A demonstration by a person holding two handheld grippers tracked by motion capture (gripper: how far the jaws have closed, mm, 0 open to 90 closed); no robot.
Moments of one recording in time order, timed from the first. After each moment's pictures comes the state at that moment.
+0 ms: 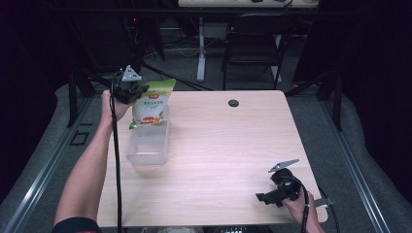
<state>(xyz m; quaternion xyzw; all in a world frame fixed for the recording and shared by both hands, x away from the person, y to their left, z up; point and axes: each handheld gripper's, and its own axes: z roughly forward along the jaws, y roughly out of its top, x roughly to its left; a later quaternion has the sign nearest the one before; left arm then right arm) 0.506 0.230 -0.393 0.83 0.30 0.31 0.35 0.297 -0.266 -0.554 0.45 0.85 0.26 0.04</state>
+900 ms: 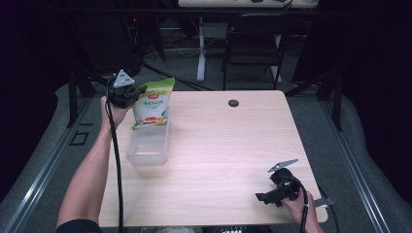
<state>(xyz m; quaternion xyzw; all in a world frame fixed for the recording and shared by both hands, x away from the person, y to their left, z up) 0.501 0.246 -0.415 0.80 0.31 0.31 0.41 0.297 -0.264 -0.555 0.46 0.85 0.26 0.04</state>
